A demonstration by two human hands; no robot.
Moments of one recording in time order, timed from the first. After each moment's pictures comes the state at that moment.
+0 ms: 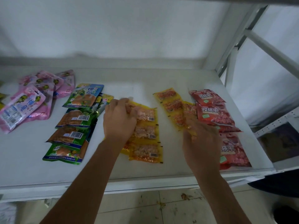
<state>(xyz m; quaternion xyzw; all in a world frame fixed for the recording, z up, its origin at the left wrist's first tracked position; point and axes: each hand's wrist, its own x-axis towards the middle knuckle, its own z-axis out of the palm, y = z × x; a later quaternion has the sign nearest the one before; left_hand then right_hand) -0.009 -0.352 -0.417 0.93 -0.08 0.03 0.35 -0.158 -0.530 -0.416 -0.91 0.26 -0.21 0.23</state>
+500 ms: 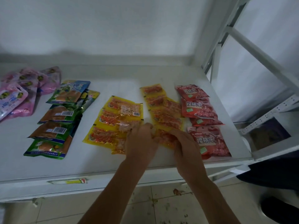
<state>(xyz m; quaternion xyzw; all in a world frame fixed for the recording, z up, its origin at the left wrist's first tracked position) -0.106 -0.423 -0.430 0.94 -0.16 -0.10 0.28 -0.198 -0.558 -0.469 -0.90 0.14 -0.19 0.37</state>
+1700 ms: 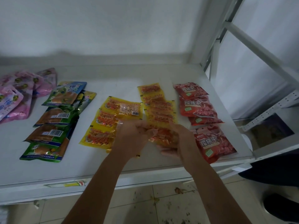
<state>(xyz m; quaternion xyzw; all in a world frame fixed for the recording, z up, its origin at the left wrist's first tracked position) -0.087 -0.405 -0.417 0.84 -0.10 -0.18 0.50 -0.161 -0.558 -0.428 -0.56 0.36 -0.02 0.75</state>
